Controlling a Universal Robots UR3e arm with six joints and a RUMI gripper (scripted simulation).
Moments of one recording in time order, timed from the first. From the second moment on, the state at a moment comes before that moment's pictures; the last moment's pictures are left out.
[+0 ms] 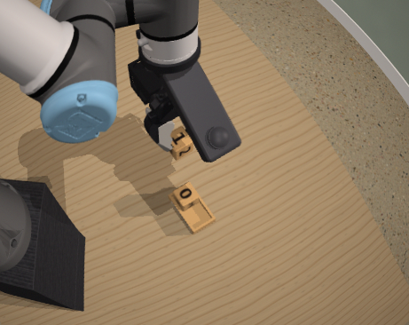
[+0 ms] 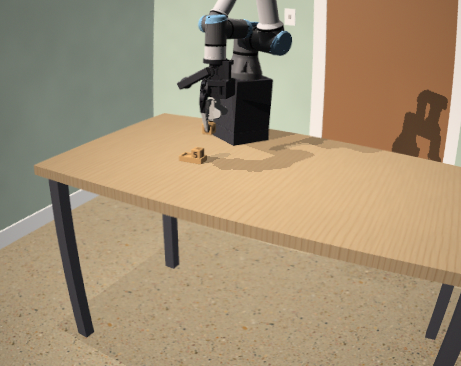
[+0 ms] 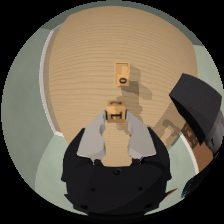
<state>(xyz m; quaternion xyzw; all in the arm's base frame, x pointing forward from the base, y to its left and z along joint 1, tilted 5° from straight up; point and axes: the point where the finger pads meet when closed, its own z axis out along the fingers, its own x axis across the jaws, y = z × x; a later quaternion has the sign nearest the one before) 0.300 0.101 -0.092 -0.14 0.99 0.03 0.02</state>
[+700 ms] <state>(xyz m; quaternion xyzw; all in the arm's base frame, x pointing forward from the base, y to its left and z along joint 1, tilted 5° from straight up) 0.302 0.117 -0.092 -0.32 0.95 0.03 0.02</state>
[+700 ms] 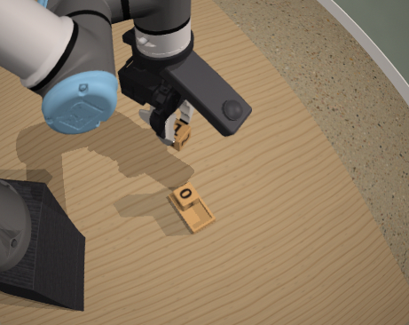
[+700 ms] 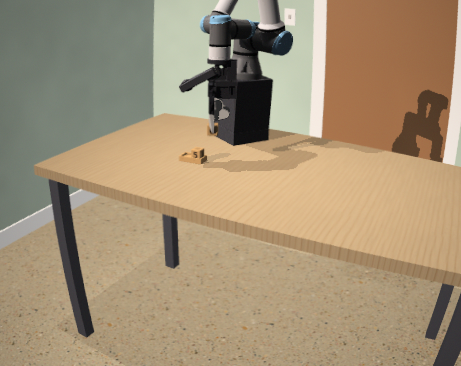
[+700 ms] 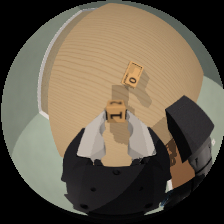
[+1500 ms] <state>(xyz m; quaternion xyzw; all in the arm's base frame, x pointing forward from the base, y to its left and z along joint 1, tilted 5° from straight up) 0.301 0.136 -0.091 -0.50 0.86 0.02 0.03</state>
